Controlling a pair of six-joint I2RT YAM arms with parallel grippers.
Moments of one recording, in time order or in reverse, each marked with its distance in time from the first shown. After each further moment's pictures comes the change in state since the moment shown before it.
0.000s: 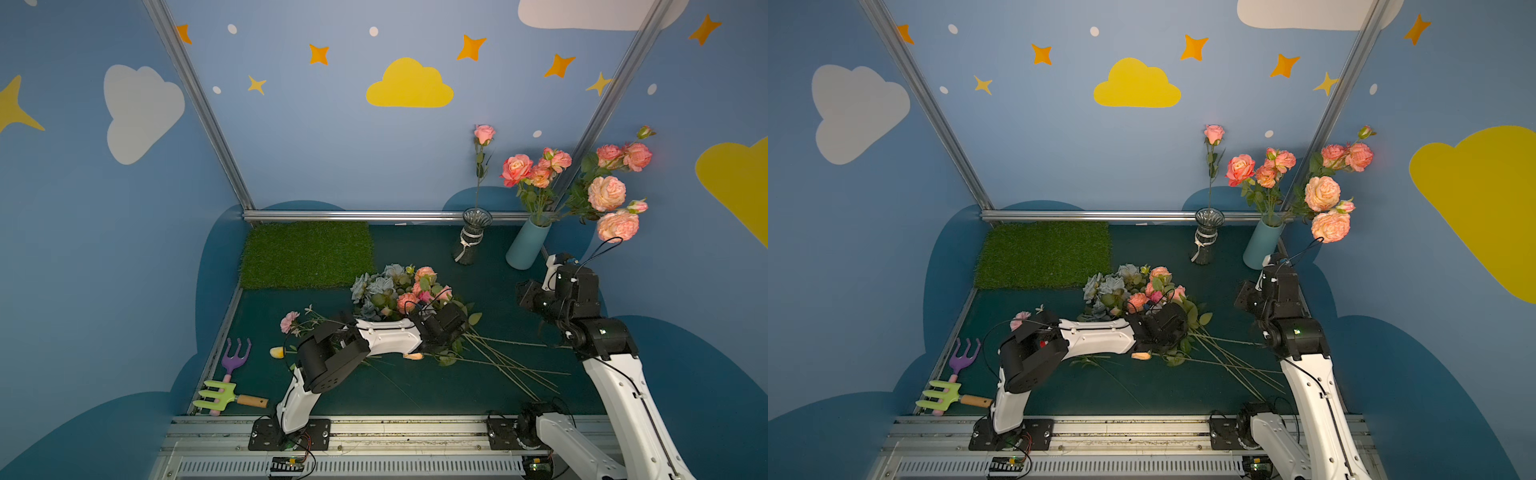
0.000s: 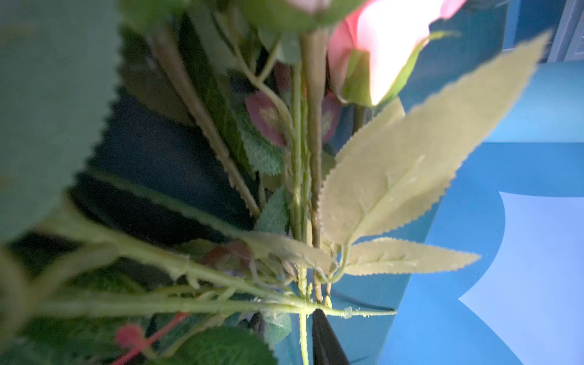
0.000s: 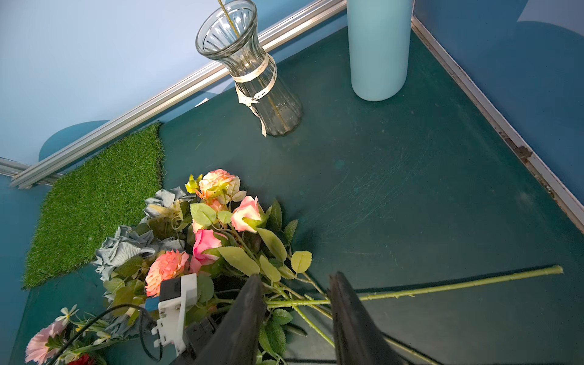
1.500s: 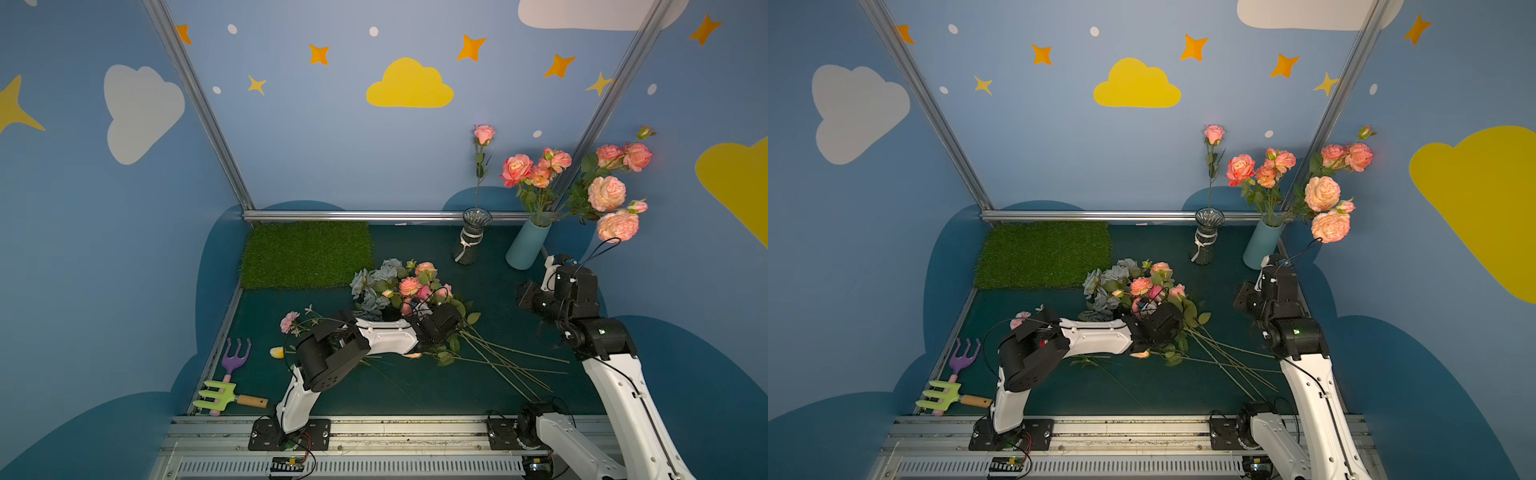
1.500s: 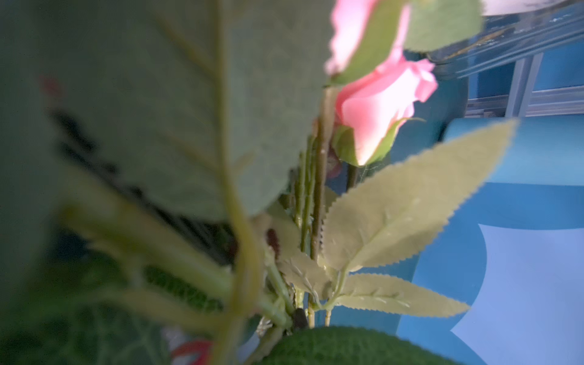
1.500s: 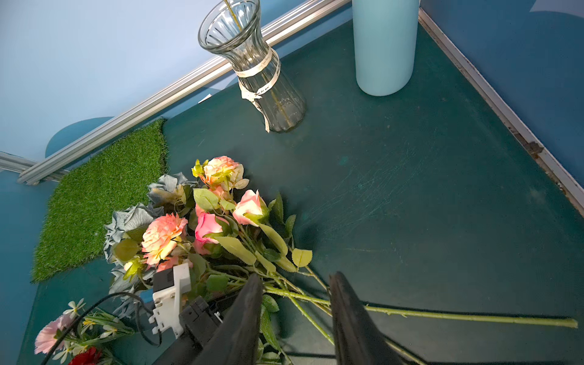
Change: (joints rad) left arm 0.000 -0.012 -0.051 0.076 -0.127 0.029; right arm 0.002 0.000 -0.005 0.002 -0.026 0.001
